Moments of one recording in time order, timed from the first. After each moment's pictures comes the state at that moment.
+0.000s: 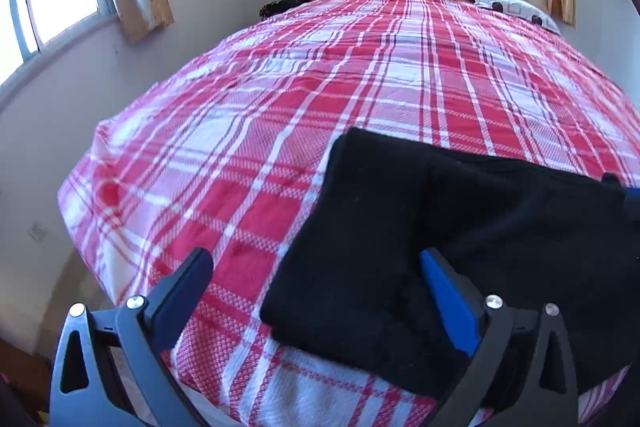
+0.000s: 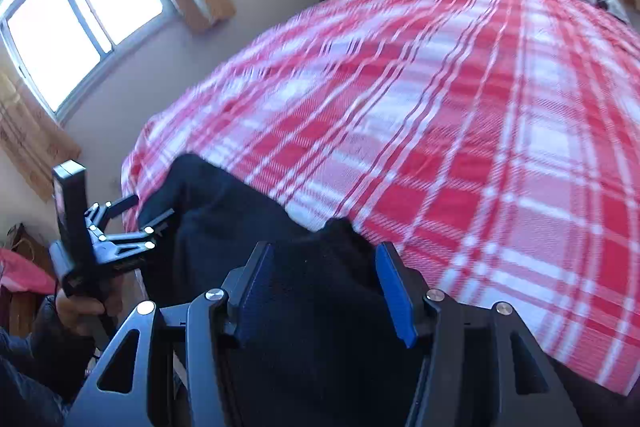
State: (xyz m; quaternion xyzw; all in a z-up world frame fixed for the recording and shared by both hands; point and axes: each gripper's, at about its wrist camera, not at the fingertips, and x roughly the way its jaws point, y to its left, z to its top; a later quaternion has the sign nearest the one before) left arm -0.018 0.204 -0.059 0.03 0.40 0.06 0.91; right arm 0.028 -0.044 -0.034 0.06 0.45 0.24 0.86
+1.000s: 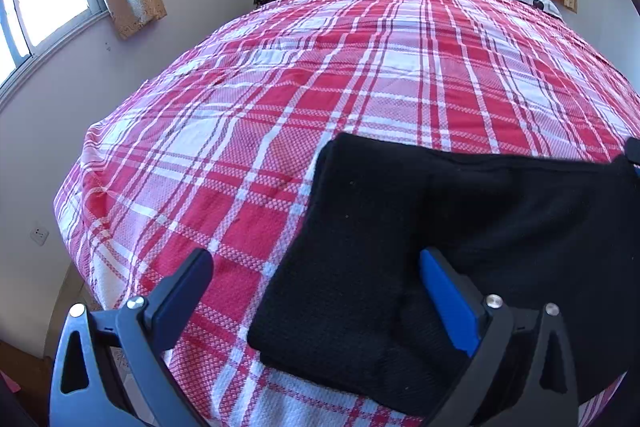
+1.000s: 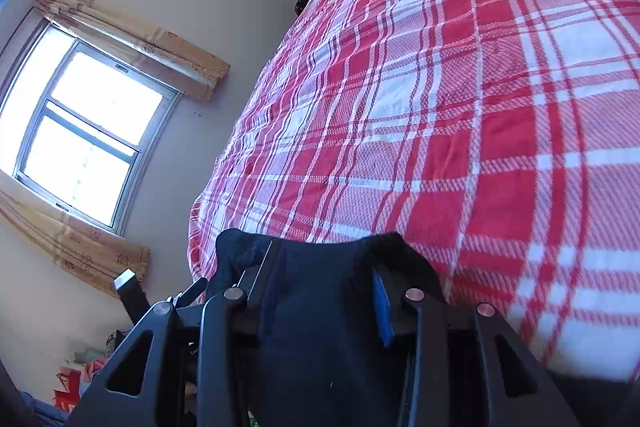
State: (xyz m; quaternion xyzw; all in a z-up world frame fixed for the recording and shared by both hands) left arm 0.002 0.192 -0.061 0.05 0.43 0.07 0.90; right arm 0.066 -0.058 -0.063 0.31 0.45 0.25 0.80
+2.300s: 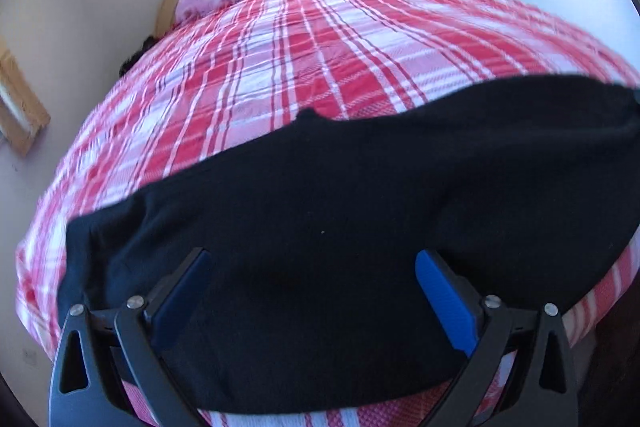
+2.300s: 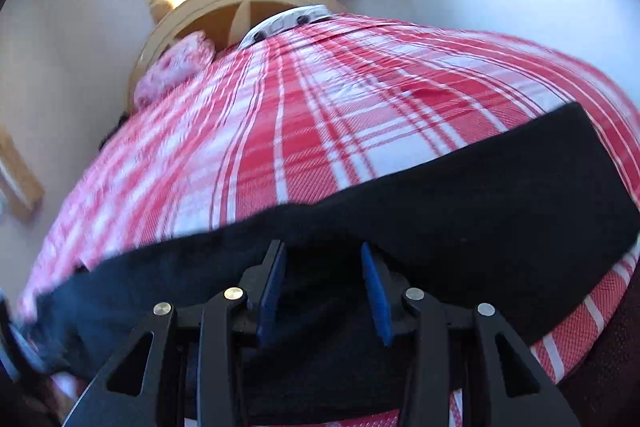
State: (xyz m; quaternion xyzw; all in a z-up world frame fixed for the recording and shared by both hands) left arm -0.060 -0.007 -0.051 0.17 0.41 -0.14 0.89; right arm -0.198 -0.319 -0.021 0.23 0.30 -0.21 0.90
